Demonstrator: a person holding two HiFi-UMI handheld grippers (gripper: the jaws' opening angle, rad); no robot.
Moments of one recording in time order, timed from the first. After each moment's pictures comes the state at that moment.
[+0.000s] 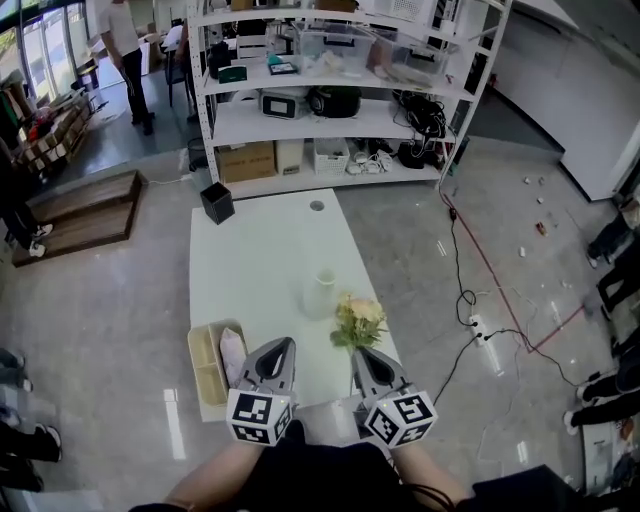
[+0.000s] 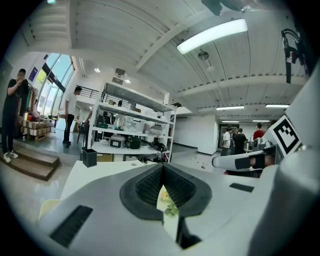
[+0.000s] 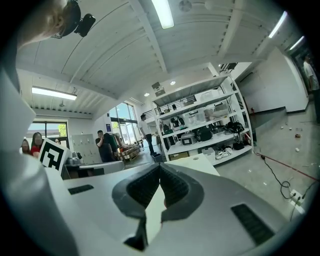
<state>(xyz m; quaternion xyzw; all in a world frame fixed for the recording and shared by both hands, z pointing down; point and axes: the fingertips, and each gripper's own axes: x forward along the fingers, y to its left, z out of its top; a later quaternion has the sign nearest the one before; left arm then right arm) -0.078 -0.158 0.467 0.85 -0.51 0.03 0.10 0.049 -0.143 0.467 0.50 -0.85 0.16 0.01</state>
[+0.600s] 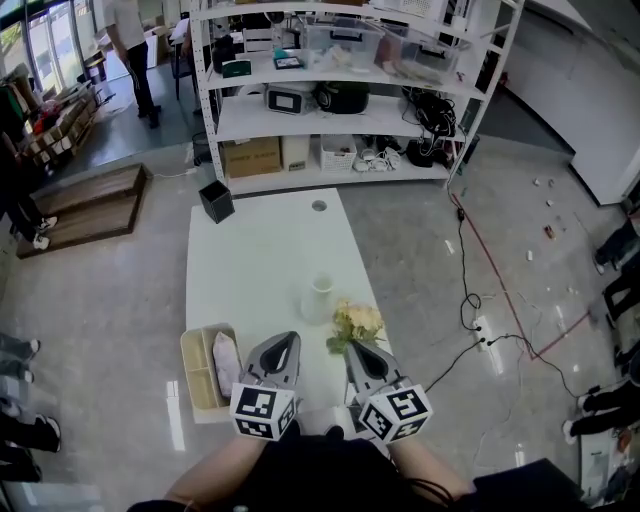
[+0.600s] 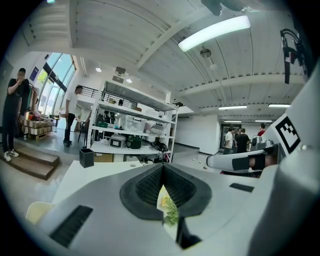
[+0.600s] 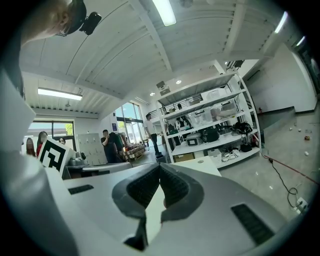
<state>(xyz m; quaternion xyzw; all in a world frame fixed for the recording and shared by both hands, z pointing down) -0.050 -0.192 0.465 0.85 -0.52 0.04 0.11 0.051 -0.180 0.459 0.47 -0.87 0.16 0.01</state>
